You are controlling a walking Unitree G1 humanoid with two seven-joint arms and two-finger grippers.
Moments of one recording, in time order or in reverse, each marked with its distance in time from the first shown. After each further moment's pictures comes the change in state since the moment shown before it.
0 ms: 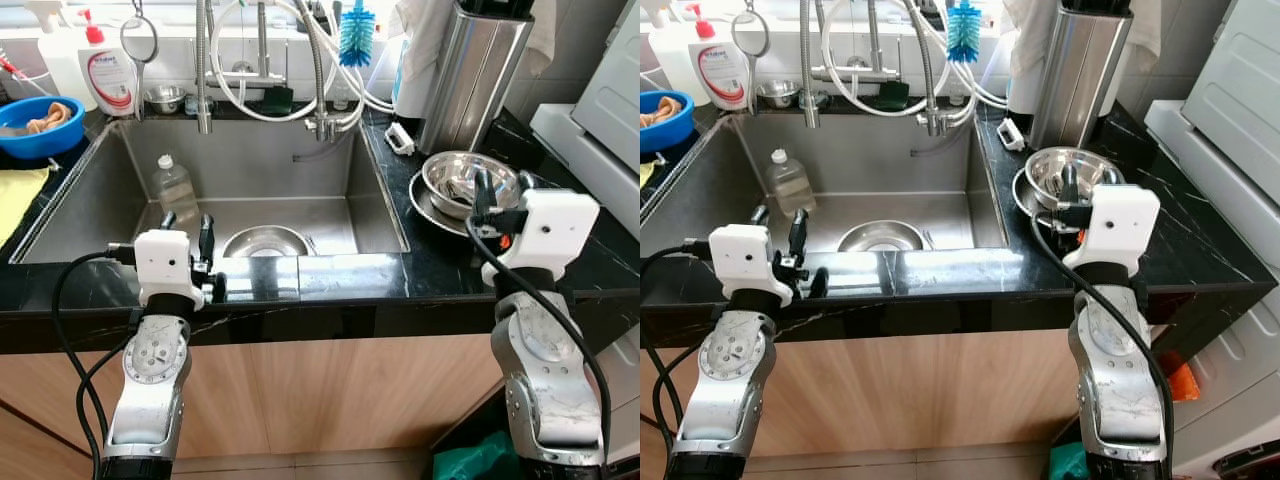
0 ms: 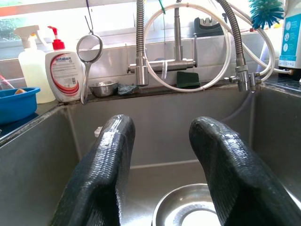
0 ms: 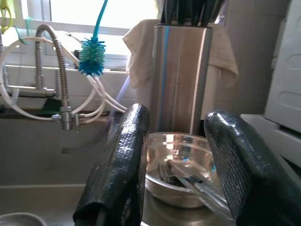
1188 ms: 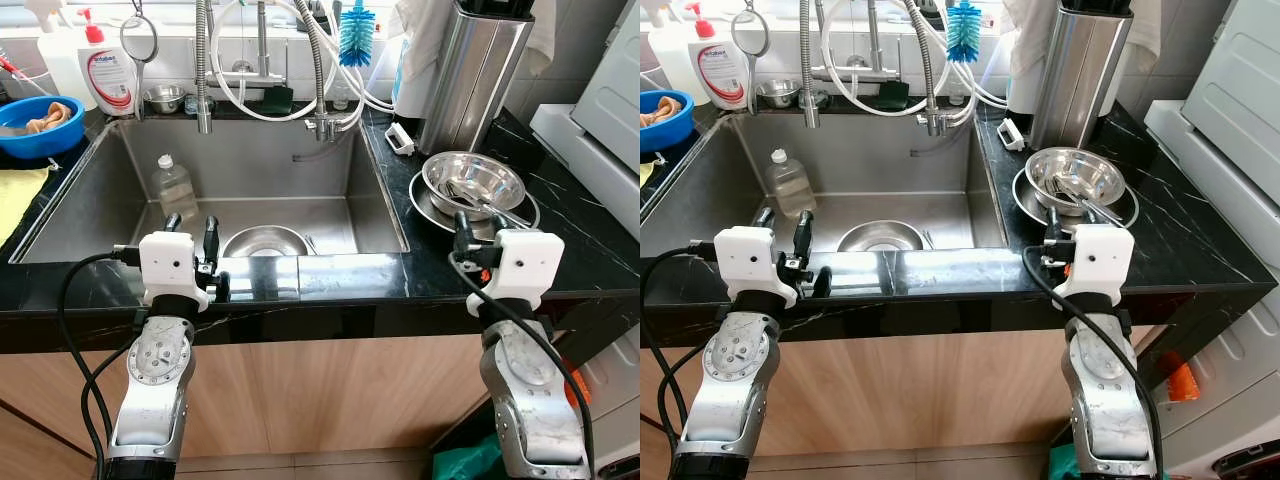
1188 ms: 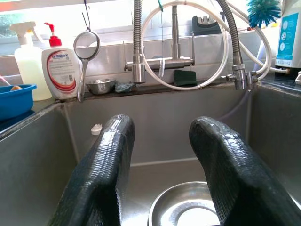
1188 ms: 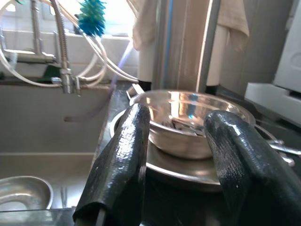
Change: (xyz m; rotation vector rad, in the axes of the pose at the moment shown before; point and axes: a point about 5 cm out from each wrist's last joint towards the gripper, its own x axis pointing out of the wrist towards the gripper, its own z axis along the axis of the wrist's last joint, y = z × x) left arm -0.001 -0.004 -0.001 -0.011 0.009 -0.010; right arm -0.012 -0.001 -0.039 -0.005 0.115 -0.004
